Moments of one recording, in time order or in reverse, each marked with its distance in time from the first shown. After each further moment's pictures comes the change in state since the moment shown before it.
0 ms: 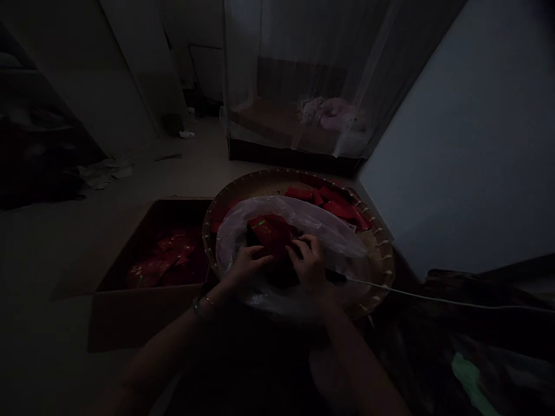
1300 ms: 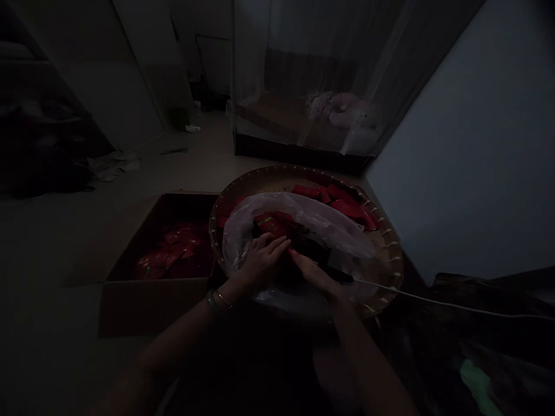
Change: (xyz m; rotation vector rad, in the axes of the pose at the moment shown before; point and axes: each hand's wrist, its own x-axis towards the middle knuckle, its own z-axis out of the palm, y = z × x) left_hand -0.008 0.003 0.004 1.096 0.035 0.672; right_hand -0.002 0.001 -0.006 0.868 -0.747 0.642
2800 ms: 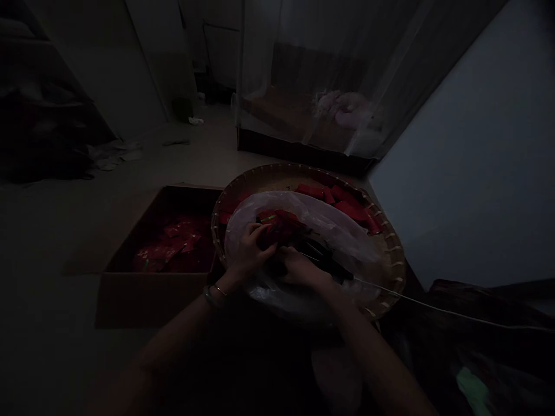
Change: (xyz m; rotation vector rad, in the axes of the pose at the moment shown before) left_hand 0.003 -0.021 -0.001 -0.344 0.411 -0.334; right_hand 0.031 0.006 0.011 -1.052 -0.361 -0.292
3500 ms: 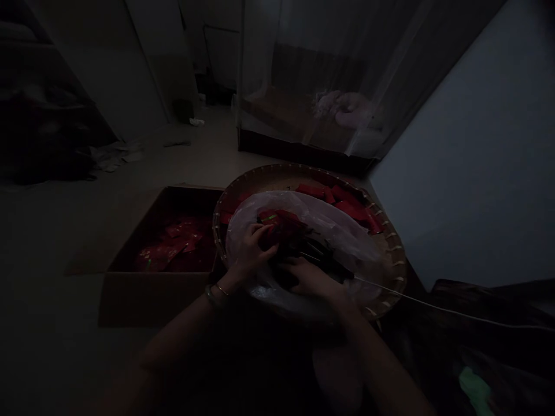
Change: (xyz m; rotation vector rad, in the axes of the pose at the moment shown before) left_hand -0.002 -0.004 0.002 -0.014 -0.014 0.037; right_hand -0.033 0.000 -0.001 -0.046 -0.103 0.082
